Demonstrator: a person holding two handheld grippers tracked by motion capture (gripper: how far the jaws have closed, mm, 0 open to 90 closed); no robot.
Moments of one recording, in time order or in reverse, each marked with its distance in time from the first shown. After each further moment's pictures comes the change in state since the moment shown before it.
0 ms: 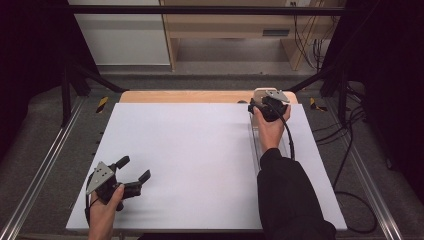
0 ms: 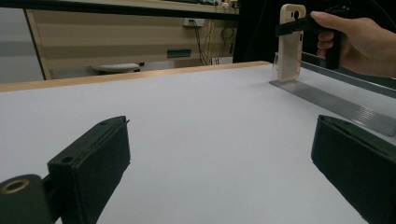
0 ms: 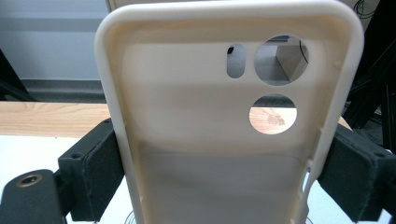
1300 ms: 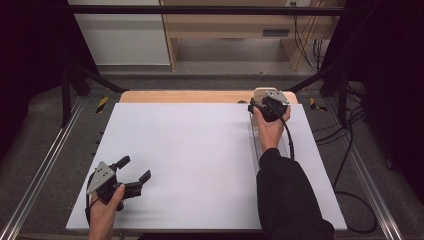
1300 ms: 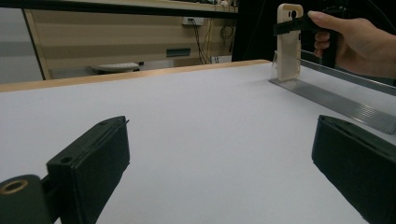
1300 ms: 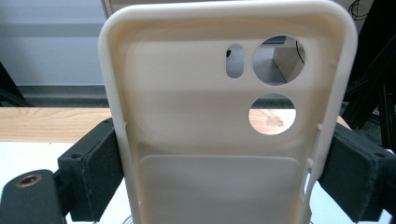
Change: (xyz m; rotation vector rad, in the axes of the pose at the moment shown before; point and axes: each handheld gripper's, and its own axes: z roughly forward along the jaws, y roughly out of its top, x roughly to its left) left arm 0.000 0.000 0.001 0.006 -0.002 0.009; right arm 0.000 -0.004 0.005 -0.018 -0.011 0.017
